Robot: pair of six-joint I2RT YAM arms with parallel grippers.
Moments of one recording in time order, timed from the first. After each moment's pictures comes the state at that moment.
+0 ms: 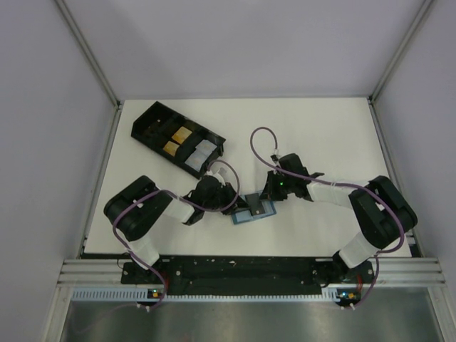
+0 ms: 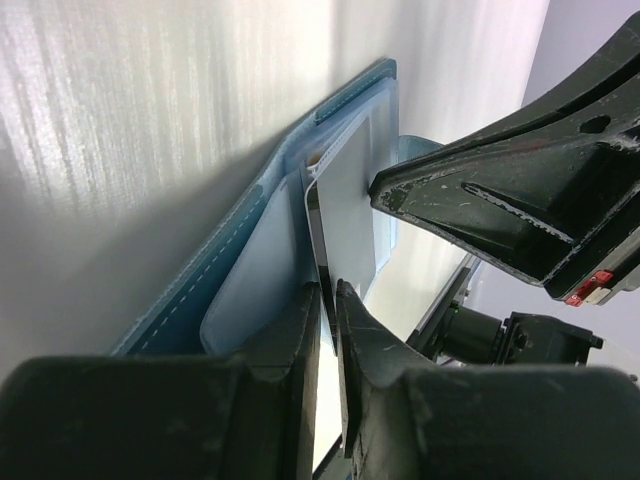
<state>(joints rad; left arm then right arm) -0.70 1.74 0.50 0.70 0.37 -1.17 0.55 1.58 0.72 -0.02 -0.33 0.59</state>
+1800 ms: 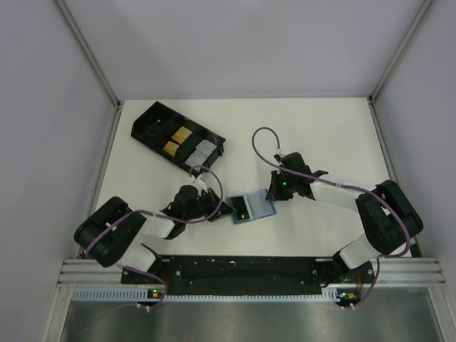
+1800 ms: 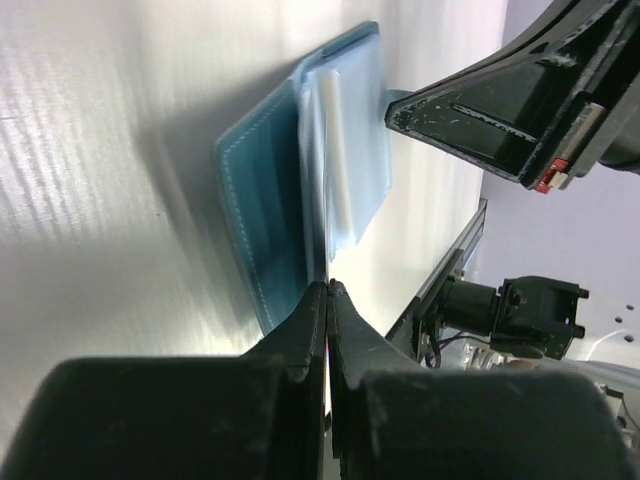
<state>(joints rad) -0.63 1.48 0.25 0.77 0.39 -1.13 0.54 1.54 0.74 -0.13 -0.26 0.55</state>
